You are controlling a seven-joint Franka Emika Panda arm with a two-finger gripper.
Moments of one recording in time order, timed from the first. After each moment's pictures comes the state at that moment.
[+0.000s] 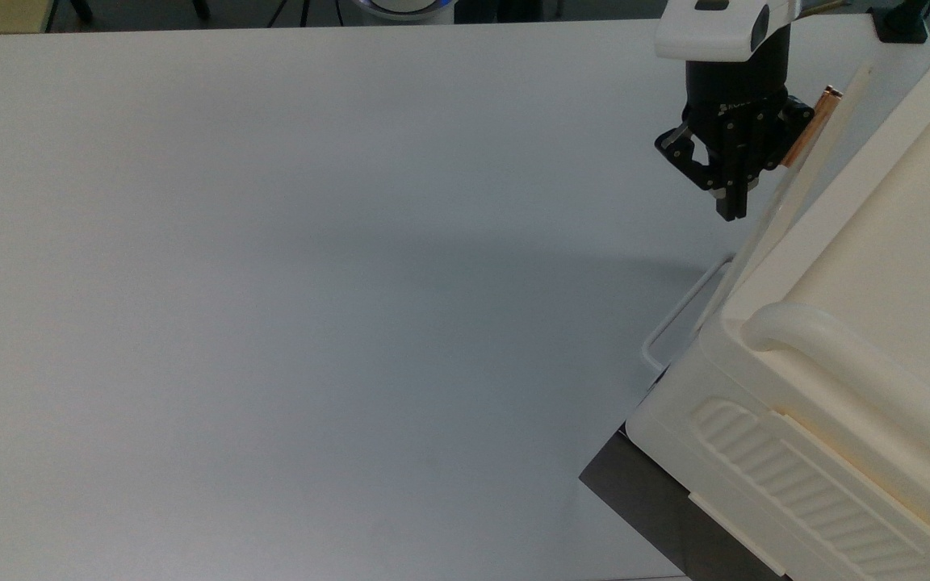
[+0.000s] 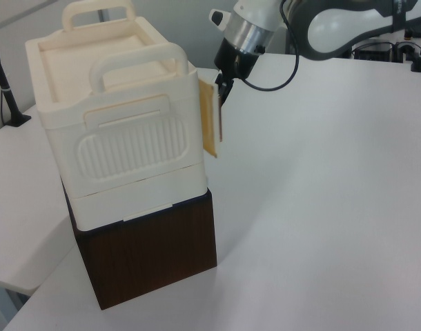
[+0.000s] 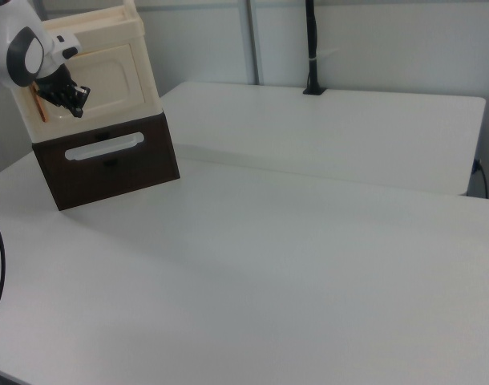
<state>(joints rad) 0.56 0.38 -0.12 -1.36 0.07 2.25 0.14</state>
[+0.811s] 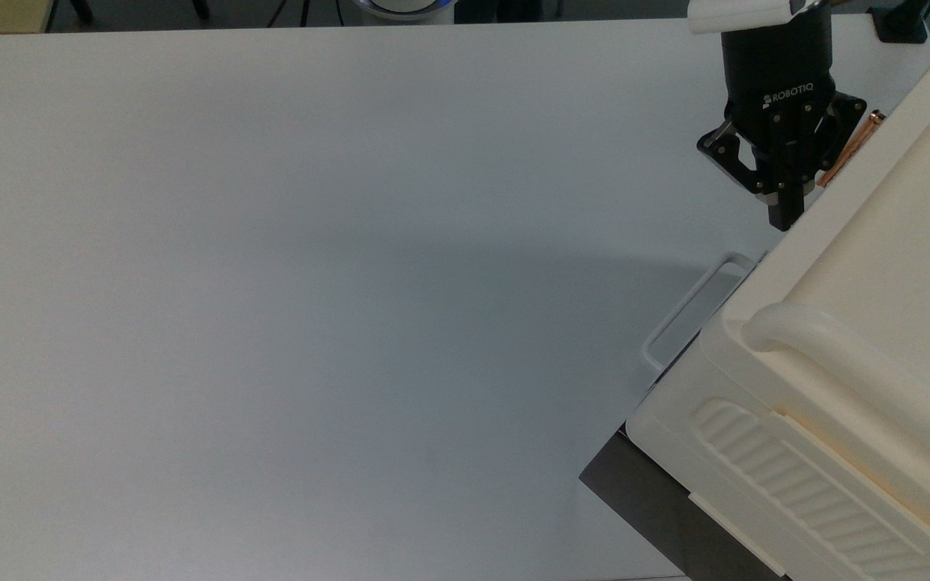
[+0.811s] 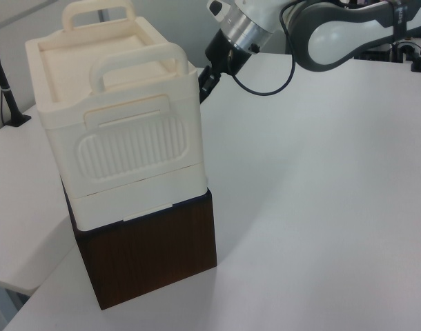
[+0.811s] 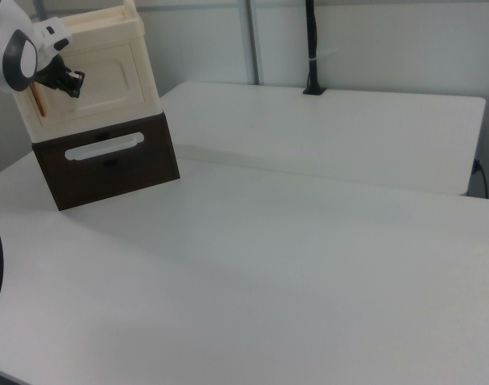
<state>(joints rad) 0.63 0.40 -0.18 -1.36 0.07 2.47 0.17</state>
